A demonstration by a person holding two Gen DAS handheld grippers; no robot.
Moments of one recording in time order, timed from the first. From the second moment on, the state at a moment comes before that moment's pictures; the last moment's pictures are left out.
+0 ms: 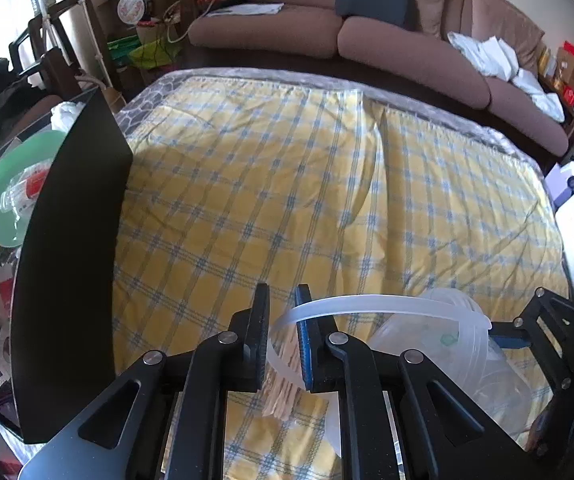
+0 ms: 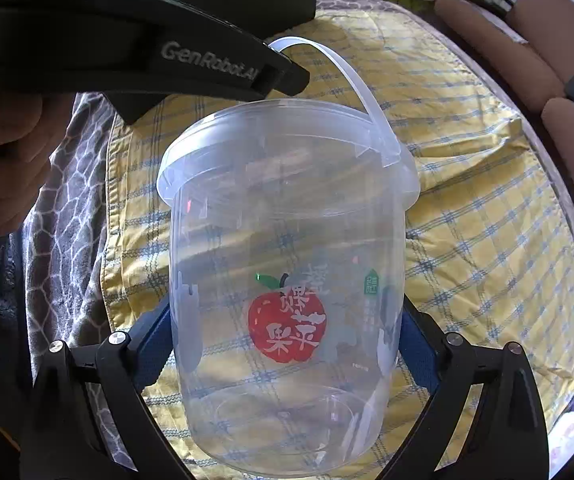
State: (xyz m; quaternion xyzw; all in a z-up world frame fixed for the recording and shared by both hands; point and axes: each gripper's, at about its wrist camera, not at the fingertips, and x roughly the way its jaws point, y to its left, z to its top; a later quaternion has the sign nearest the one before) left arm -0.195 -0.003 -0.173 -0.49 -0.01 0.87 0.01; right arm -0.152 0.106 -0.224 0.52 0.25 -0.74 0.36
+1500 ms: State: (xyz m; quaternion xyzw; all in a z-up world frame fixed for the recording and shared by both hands) left arm -0.107 -0.095 -0.004 -0.24 -0.07 0.96 -0.08; right arm -0.117 0.065 -0.129 0.34 0.21 -0.89 0.22
